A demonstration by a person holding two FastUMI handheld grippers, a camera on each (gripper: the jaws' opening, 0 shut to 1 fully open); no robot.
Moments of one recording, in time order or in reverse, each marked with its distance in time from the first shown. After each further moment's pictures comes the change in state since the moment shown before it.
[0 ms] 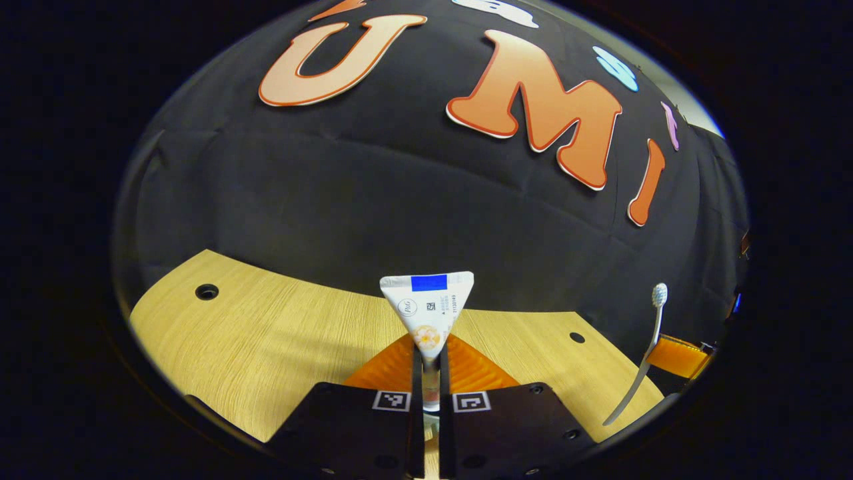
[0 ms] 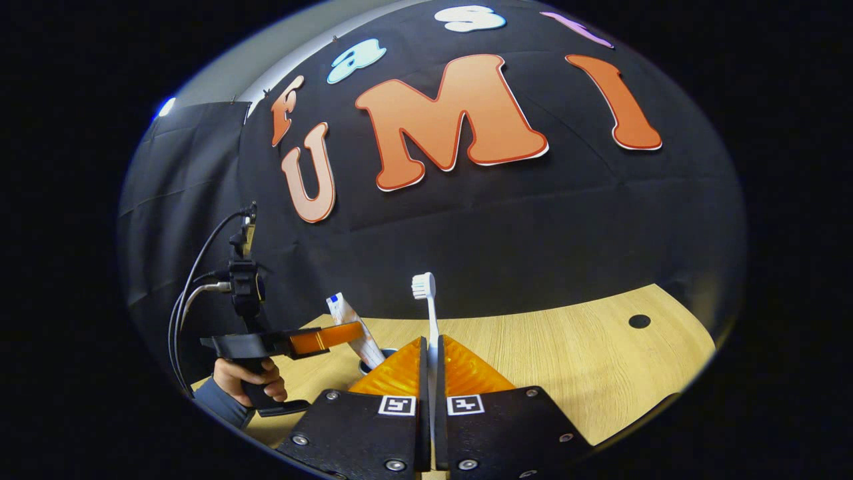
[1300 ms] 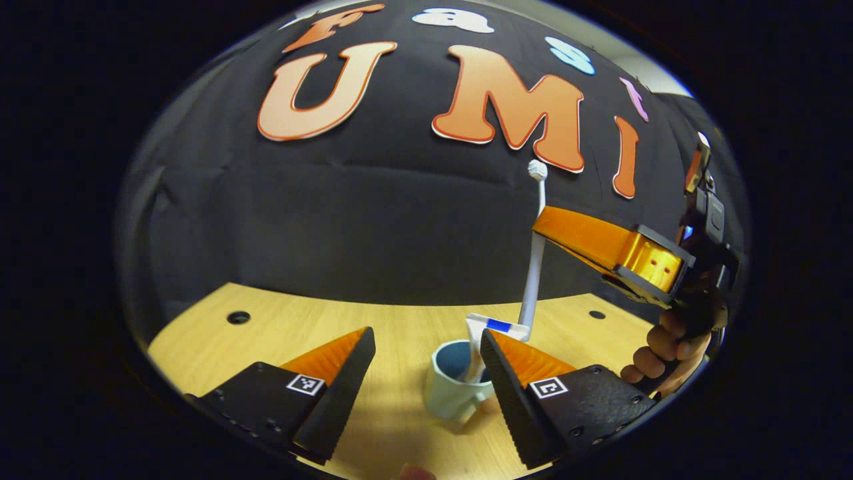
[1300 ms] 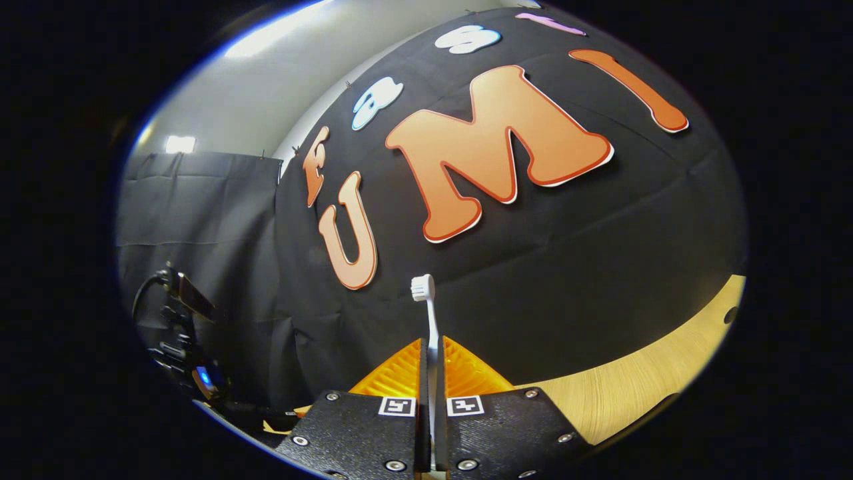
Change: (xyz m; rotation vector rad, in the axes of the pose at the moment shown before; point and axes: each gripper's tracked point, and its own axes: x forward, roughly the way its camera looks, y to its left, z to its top) left arm -0.052 0.024 -0.007 0.224 -0.122 0.070; right arm 0.119 0.070 0.033 0.116 -0.339 0.242
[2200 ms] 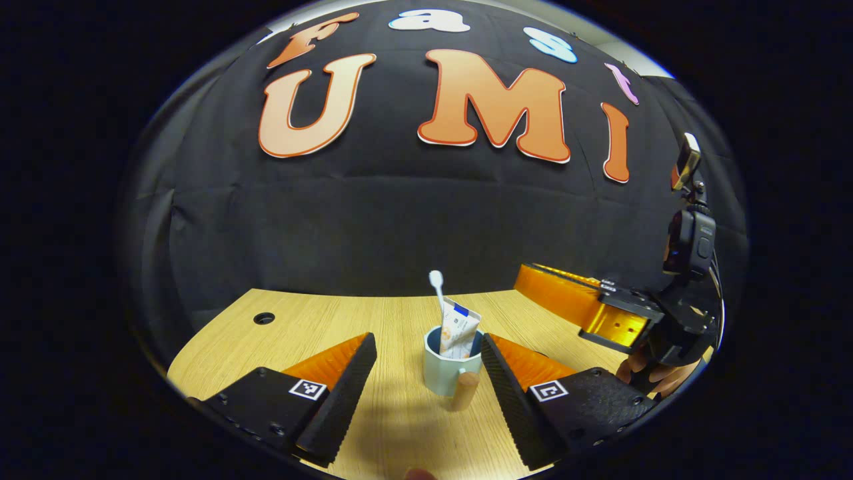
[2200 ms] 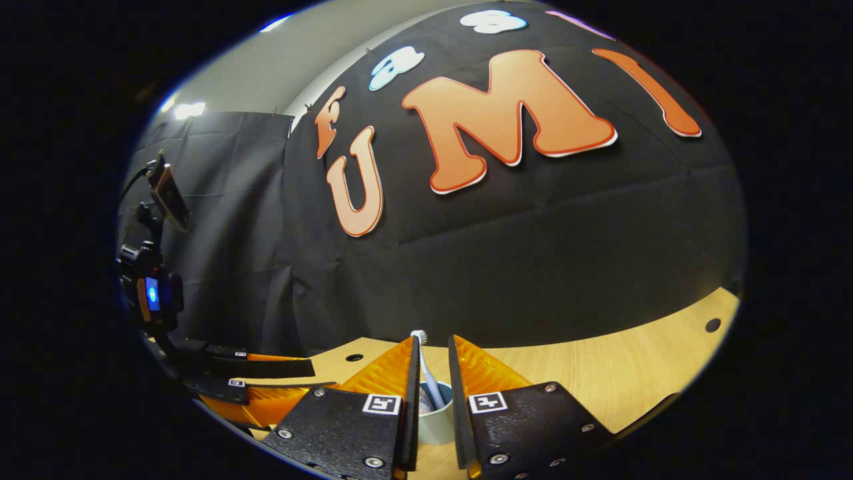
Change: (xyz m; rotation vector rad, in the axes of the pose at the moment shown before) left arm -0.032 -0.034 0.013 0.034 0.089 0.020; right arm -0.059 -0.009 -0.026 -0.124 0.178 -0.007
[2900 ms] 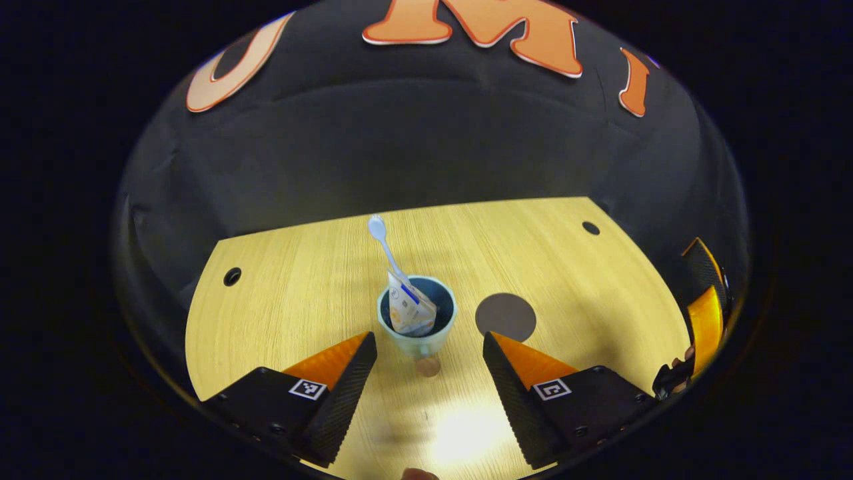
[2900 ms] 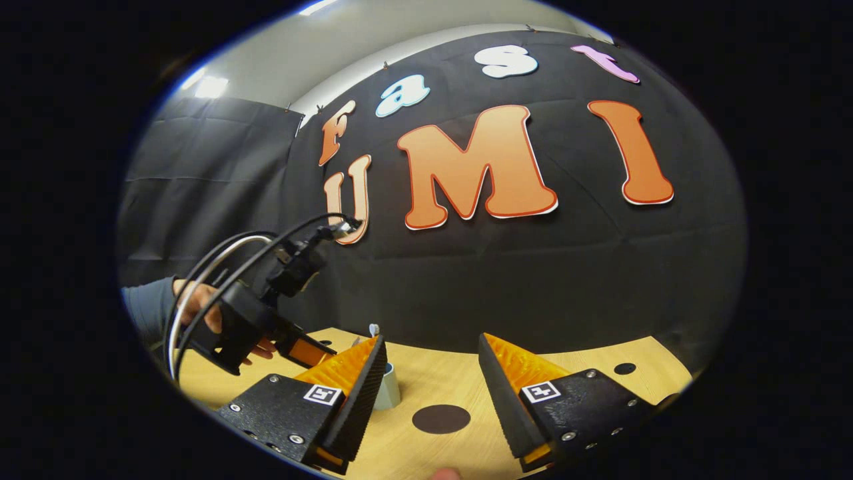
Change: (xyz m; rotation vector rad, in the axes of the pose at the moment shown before) left arm 0.047 -0.034 -0.034 0.058 0.598 -0.057; right arm -0.137 -0.058 0.051 -0.151 -0.031 -0.099
